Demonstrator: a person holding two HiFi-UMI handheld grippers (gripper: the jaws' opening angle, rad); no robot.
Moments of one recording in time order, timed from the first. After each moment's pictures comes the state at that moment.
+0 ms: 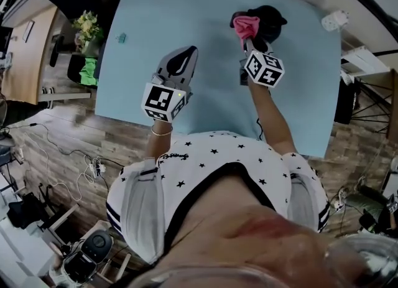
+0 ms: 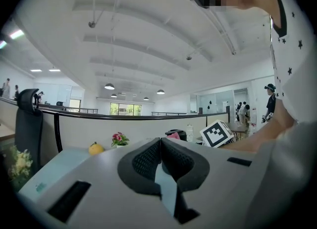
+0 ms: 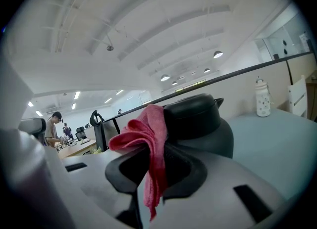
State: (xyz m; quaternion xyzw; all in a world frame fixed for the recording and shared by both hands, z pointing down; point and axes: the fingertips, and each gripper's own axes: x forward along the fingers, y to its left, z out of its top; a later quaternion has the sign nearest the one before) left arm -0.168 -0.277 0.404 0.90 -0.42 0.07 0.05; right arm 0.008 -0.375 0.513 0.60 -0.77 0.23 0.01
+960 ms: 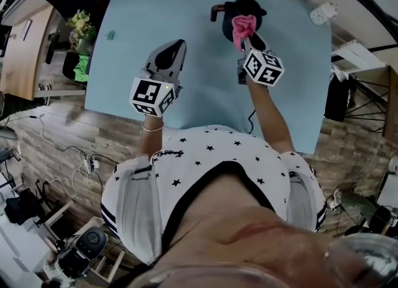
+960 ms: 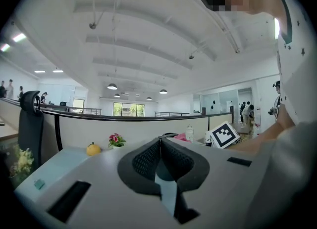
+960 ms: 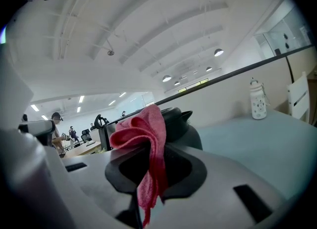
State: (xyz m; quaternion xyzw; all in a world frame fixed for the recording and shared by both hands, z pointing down) left arm -0.129 -0.267 0.391 0.89 -0.44 0.07 0.05; right arm 0.065 -0.352 0.504 0.57 -0.78 0.24 0.00
